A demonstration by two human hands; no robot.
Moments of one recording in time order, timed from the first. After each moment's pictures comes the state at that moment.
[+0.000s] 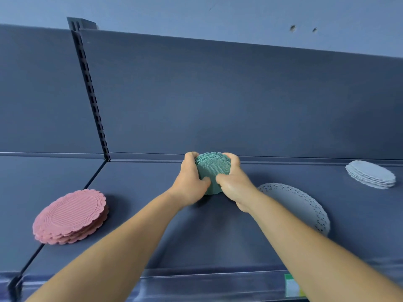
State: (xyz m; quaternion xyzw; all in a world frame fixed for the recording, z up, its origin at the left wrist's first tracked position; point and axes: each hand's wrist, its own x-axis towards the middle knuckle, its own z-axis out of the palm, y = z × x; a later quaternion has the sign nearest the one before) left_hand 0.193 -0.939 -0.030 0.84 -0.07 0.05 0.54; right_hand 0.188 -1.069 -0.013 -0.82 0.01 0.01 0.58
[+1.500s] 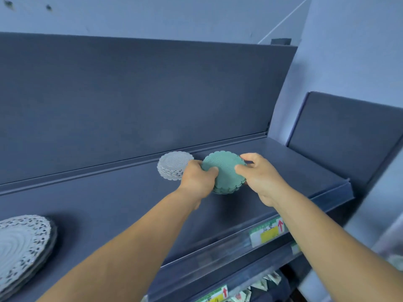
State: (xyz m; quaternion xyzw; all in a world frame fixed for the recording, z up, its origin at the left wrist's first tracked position) left_hand 0.186 -1.480 -0.007 0.79 -0.05 -0.12 0.60; right_hand 0.141 -1.616 -0.002 -0.79 0.21 -0.11 0.56
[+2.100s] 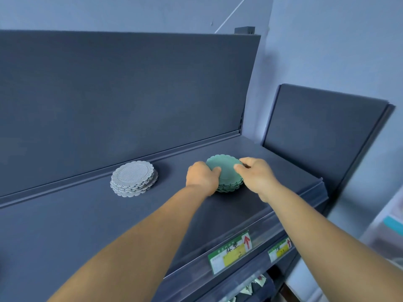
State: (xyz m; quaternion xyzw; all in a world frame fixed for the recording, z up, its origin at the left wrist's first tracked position) left_hand 0.219 -1.601 -0.025 0.89 -0.10 -0.11 0.42; right_hand 0.156 -1.715 -0.018 -0.82 0.28 -0.13 0.49
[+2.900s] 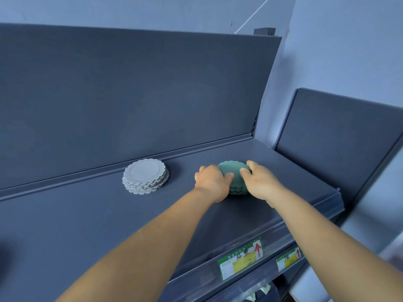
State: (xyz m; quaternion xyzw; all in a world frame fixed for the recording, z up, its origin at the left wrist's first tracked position) left_hand 0.219 -1.594 -0.024 0.93 -0.15 -0.10 0.32; right_hand 0.171 -1.711 -0.021 -0.91 0.24 -0.03 0.35
